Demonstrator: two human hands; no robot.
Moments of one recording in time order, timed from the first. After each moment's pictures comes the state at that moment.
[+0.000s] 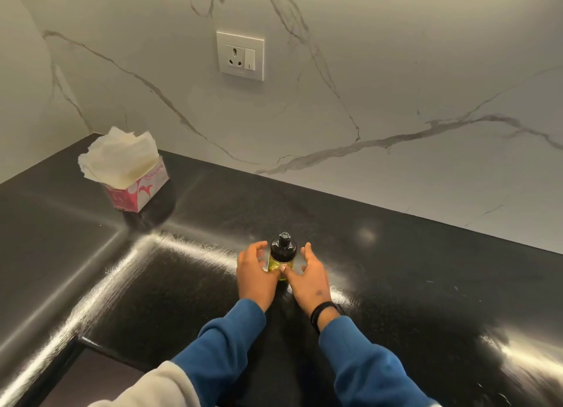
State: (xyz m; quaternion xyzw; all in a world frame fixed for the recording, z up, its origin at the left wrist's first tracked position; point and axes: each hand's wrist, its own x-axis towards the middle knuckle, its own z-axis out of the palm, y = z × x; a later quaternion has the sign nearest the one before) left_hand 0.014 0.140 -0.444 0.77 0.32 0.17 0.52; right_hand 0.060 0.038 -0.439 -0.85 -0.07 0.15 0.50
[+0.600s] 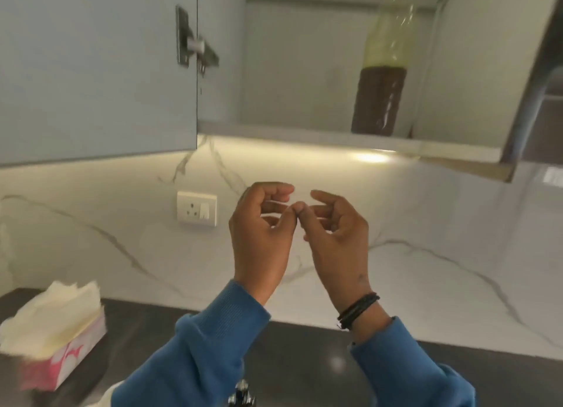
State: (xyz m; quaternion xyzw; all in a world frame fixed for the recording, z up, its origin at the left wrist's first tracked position) left_hand 0.053 0.105 -0.115 0.64 -0.09 0.50 0.57; right_hand 0.074 0.004 -0.116 -0.68 -0.21 -0.28 0.65
